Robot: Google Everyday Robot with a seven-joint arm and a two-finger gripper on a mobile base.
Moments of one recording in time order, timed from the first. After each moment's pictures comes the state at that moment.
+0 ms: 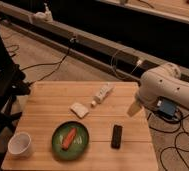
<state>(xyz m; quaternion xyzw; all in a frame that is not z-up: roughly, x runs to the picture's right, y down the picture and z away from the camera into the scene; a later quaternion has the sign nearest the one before) 0.238 0.084 0.711 -0.21 0.08 0.39 0.89</state>
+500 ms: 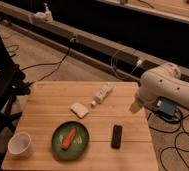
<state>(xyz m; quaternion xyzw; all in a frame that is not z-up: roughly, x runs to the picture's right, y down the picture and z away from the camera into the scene) 0.238 0.084 0.711 -0.21 0.08 0.39 0.89</state>
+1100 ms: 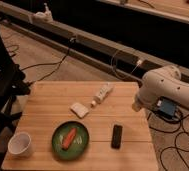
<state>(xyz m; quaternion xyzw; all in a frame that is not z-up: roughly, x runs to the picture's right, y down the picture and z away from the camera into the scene) 0.240 0.117 0.731 -0.26 0.07 0.44 0.86</state>
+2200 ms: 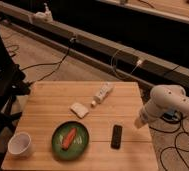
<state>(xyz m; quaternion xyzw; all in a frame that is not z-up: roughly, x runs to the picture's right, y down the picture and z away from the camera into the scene) 0.250 0.196 0.748 -0.34 0.08 0.49 0.80</state>
